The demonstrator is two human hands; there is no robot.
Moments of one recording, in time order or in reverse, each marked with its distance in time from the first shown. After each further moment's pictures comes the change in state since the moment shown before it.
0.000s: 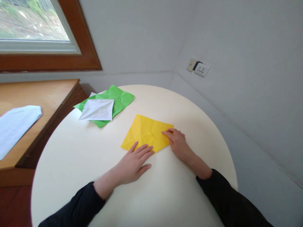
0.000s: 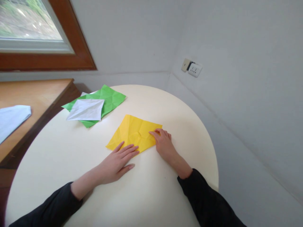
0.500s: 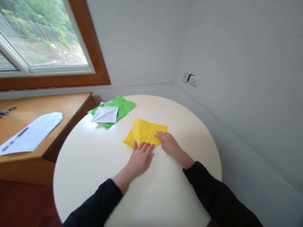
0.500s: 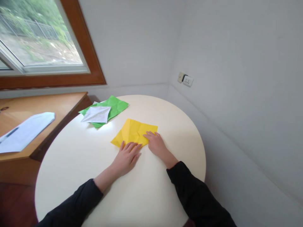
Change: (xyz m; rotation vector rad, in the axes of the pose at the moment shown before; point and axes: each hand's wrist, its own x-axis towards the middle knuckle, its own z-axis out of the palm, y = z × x) left_hand 0.023 0.047 0.025 0.151 0.255 -0.259; right_hand 0.003 -0.021 -0.011 -0.061 -0.157 -0.131
